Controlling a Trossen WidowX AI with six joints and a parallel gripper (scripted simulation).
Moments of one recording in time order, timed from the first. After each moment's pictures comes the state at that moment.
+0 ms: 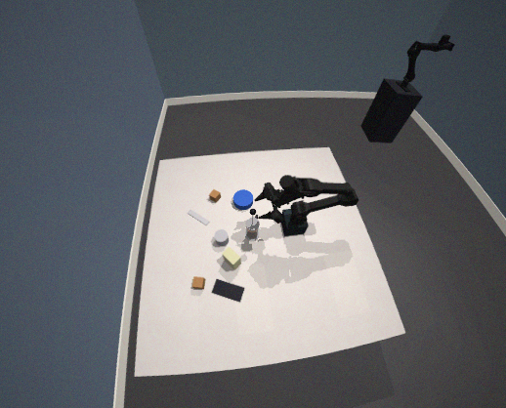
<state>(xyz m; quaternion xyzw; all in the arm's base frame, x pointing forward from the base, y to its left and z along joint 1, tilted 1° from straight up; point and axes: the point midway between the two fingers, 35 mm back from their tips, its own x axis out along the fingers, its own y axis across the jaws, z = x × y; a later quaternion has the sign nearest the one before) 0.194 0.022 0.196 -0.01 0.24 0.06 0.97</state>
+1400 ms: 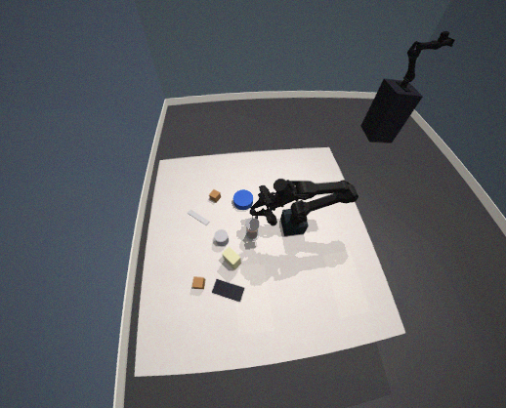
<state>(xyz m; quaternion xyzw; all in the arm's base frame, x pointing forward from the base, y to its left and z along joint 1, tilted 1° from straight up) 0.217 0.025 0.180 -0.01 0.24 0.06 0.97</state>
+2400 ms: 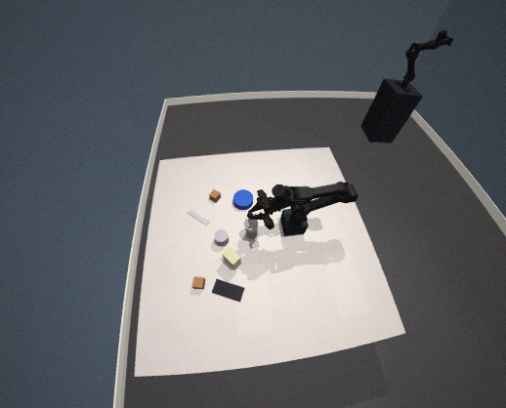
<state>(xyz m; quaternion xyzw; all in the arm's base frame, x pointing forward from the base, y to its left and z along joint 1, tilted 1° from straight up) 0.228 0.027 0.148 -0.01 0.22 0.07 0.97</state>
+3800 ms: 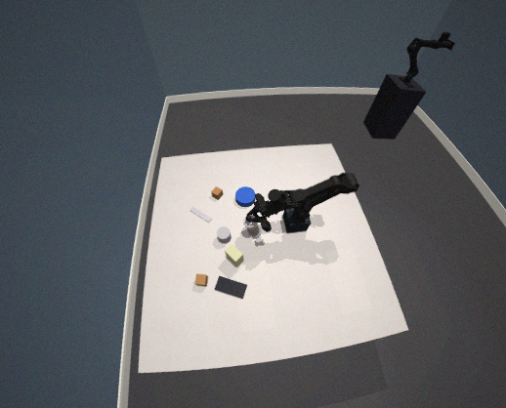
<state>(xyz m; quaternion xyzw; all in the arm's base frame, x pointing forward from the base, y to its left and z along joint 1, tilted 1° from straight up) 0.250 0.031 0.098 -0.01 0.23 0.06 0.97</state>
